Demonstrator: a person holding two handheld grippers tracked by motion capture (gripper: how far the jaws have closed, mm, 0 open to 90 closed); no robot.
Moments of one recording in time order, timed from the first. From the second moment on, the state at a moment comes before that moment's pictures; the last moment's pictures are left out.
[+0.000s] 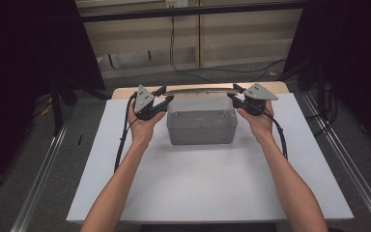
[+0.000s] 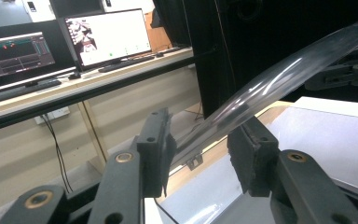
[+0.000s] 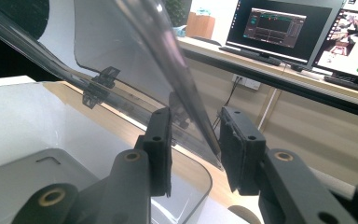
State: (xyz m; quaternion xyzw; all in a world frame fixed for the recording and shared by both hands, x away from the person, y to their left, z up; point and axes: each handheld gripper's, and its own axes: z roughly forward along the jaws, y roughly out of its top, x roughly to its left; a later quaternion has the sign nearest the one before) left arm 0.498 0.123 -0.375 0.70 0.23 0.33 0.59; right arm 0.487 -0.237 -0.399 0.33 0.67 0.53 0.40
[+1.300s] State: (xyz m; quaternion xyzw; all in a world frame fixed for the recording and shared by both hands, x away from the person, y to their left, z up) left arm 0.525 0.114 -0.390 0.71 0.23 0.31 0.59; right arm 0.495 -0.236 -0.396 0.35 0.66 0.54 0.40
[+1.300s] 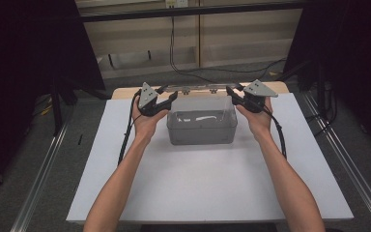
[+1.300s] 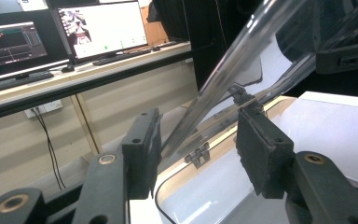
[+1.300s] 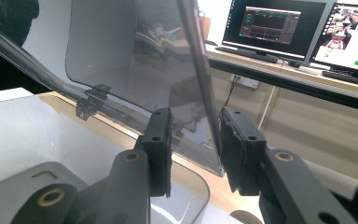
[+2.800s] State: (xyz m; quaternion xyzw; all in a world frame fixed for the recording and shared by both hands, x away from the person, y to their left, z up) left arm 0.550 0.116 -0.397 0.72 0.24 0.32 0.57; right arm 0.506 -0.239 -0.389 0.35 0.65 0.54 0.40
